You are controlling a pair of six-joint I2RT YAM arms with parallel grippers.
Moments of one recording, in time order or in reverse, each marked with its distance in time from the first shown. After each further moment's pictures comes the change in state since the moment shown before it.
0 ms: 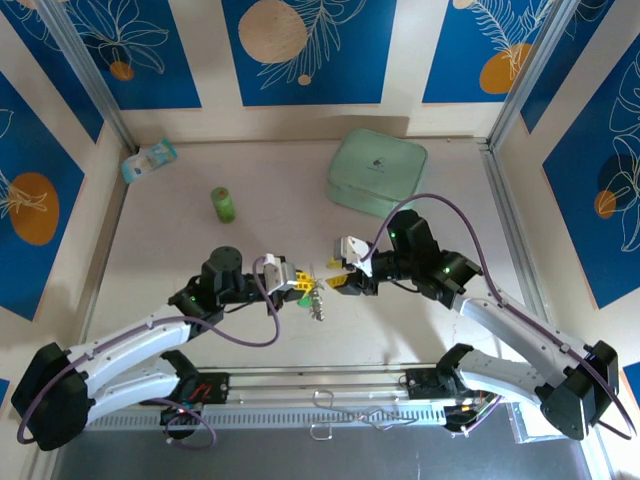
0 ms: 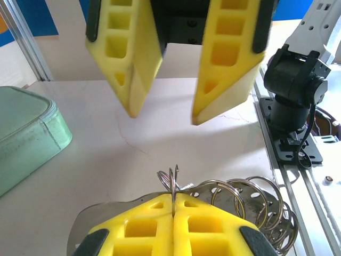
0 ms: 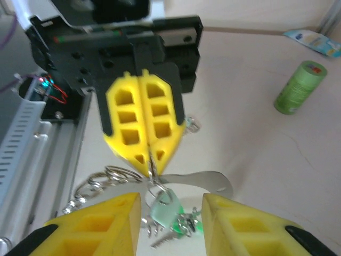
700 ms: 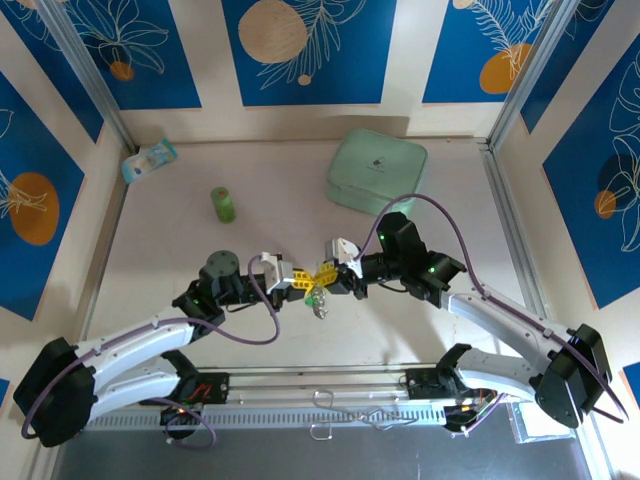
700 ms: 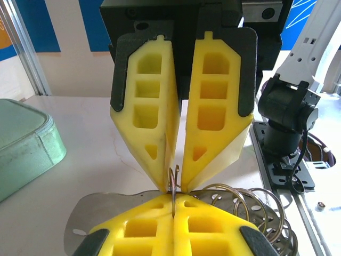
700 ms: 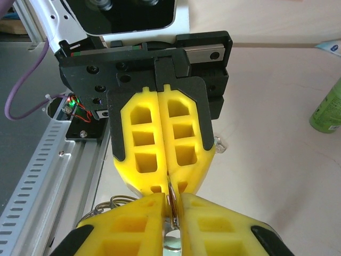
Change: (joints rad) left arm 0.000 0.028 -0.043 0.176 0.026 -0.108; right arm 0.028 0.077 -0.042 0.156 -0.090 0.079
